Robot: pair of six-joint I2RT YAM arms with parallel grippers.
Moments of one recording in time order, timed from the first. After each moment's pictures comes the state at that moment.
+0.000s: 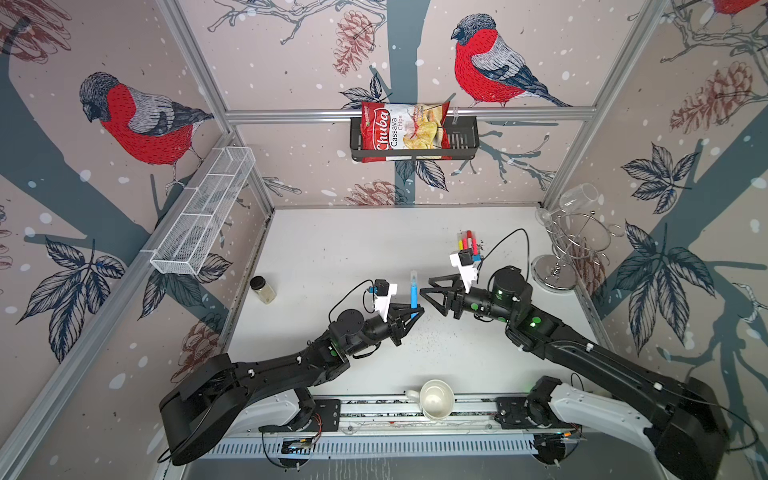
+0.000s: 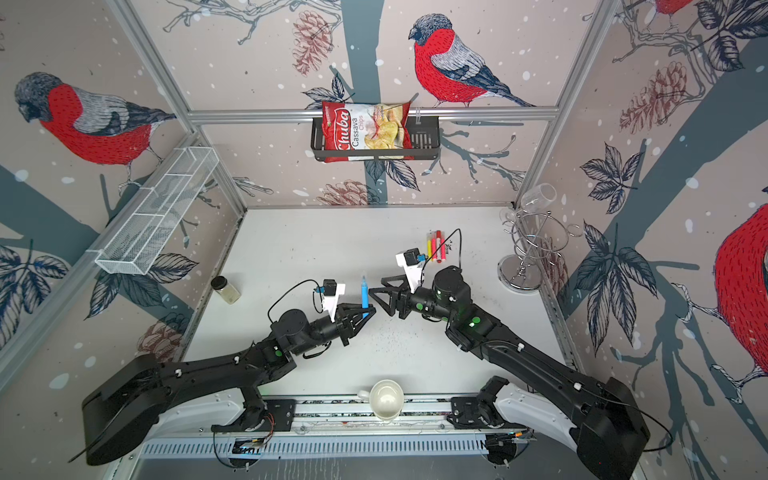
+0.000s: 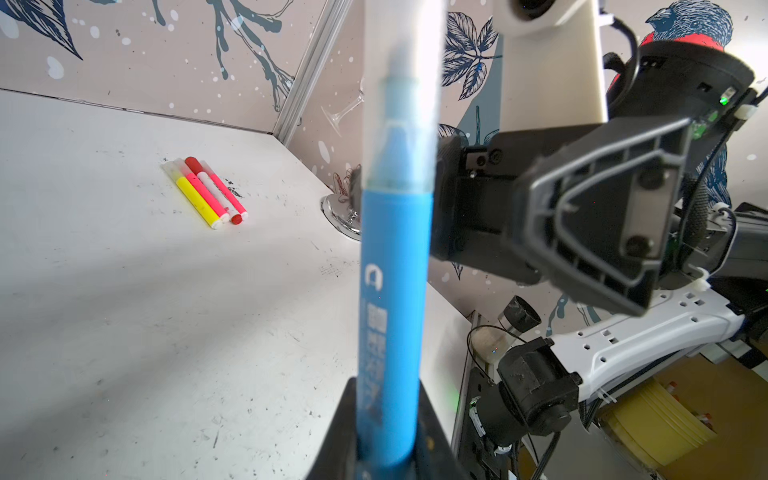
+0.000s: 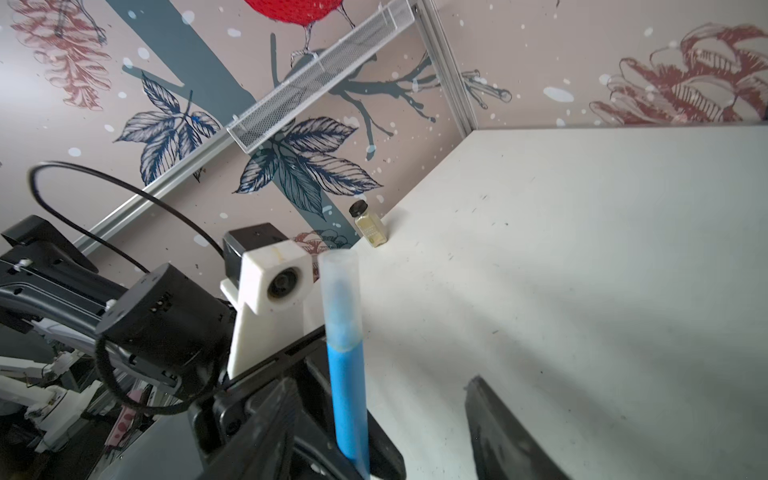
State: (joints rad) left arm -0.91 1.13 0.31 0.82 0.22 -0.57; right arm 0.79 1.02 0.64 0.19 -0.45 0.43
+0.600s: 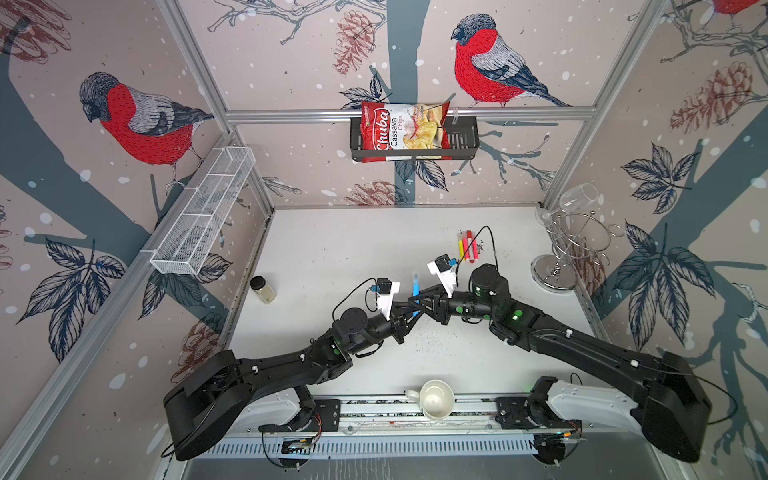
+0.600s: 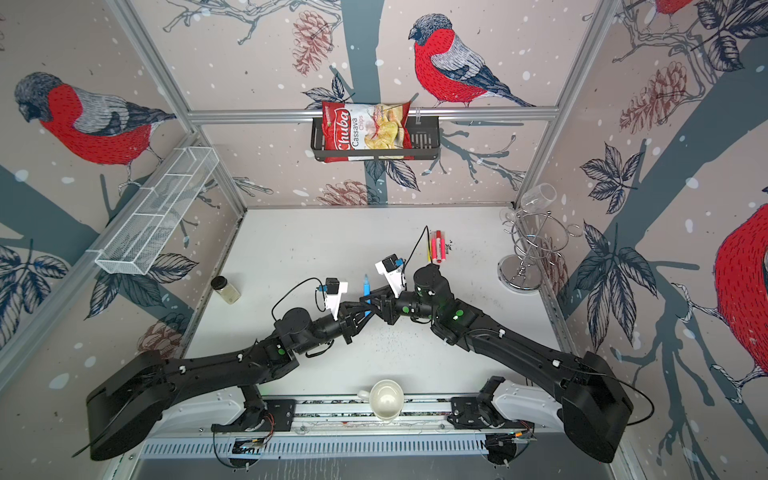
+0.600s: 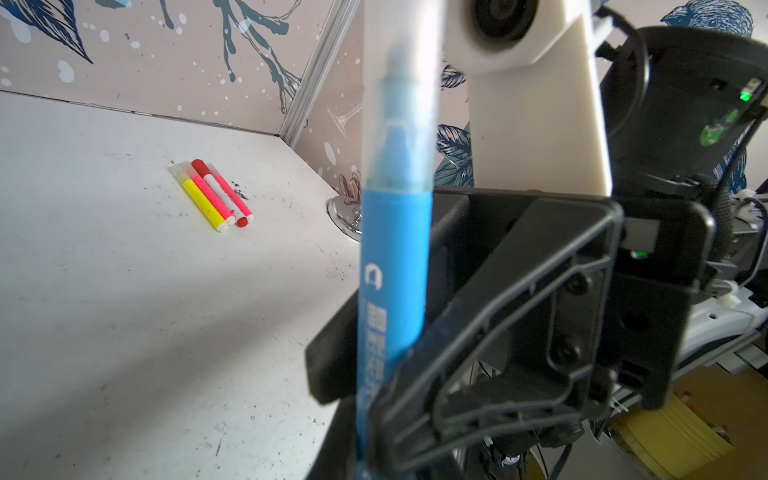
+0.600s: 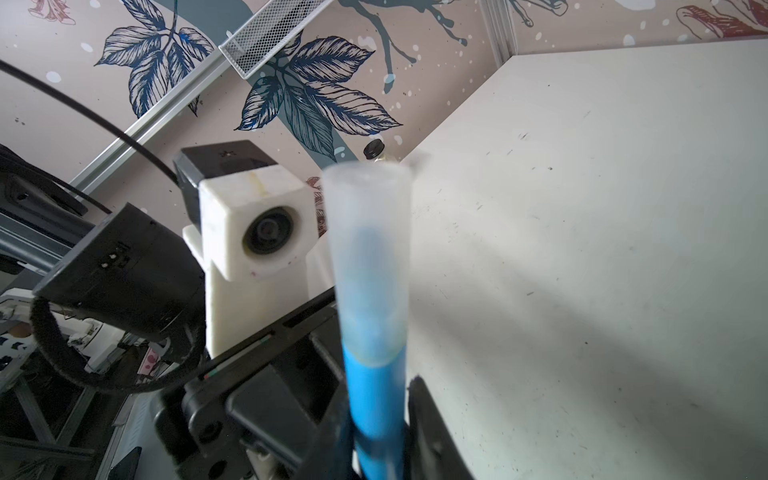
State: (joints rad) left arm -0.93 1.16 0.33 0.82 0.20 -0.57; right arm 0.85 1.15 0.70 0.16 -0.51 0.39
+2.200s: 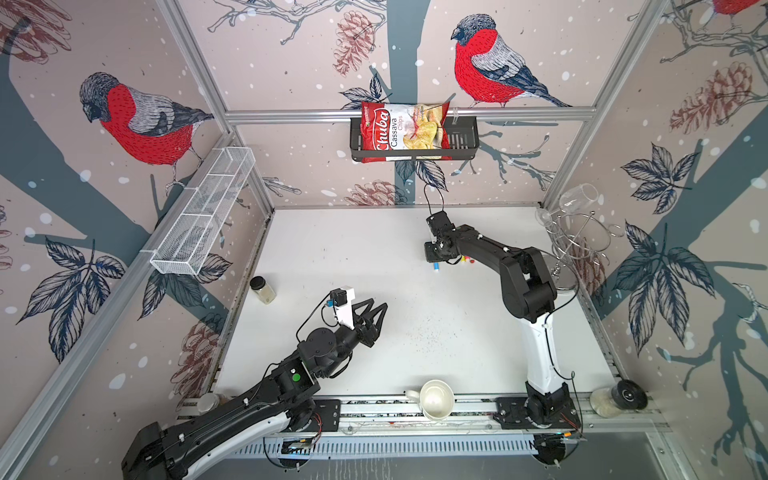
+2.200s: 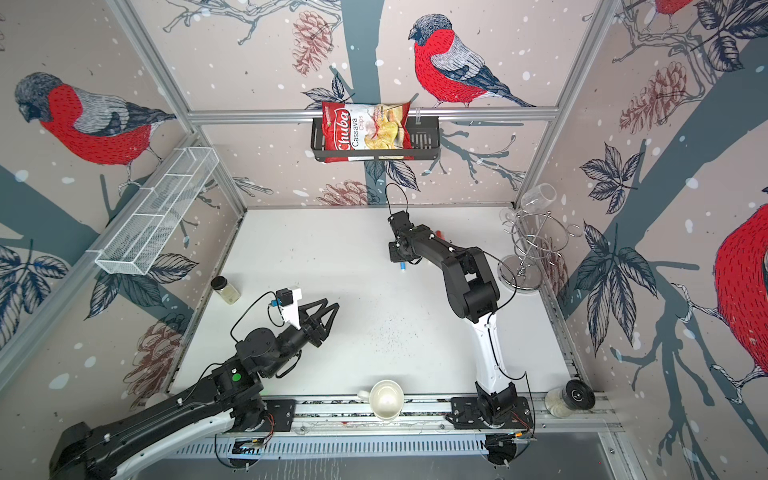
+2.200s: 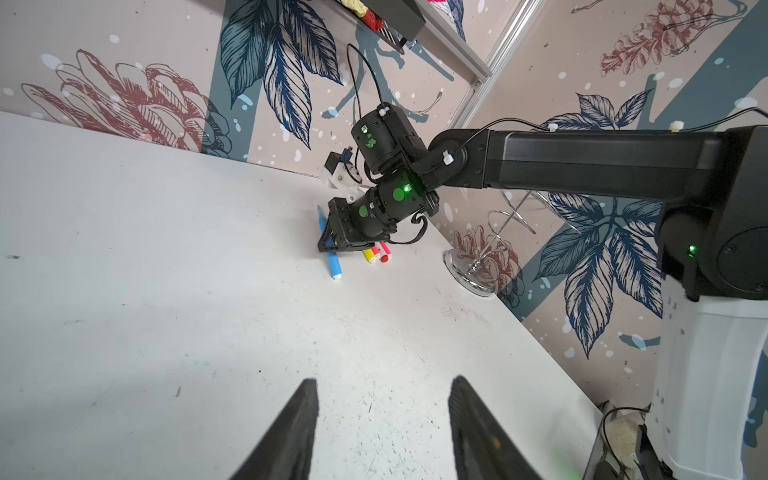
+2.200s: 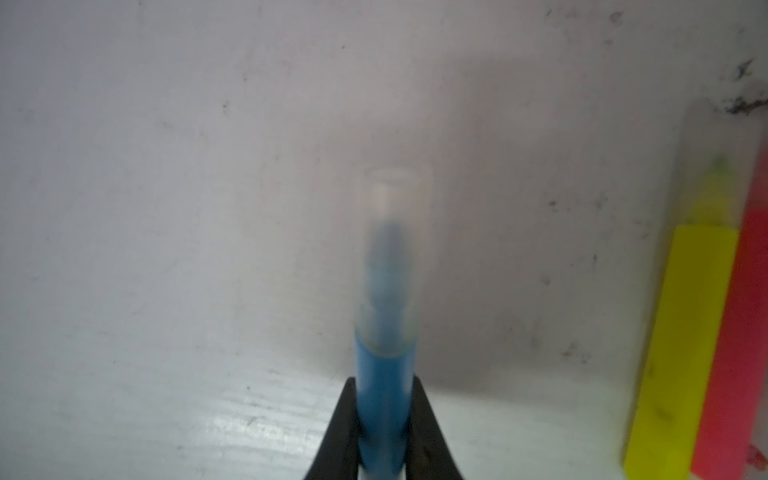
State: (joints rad) left arm -0.93 0.54 0.21 0.28 -0.24 -0.52; right arm 0.52 2.25 1.75 -0.61 0.08 0.25
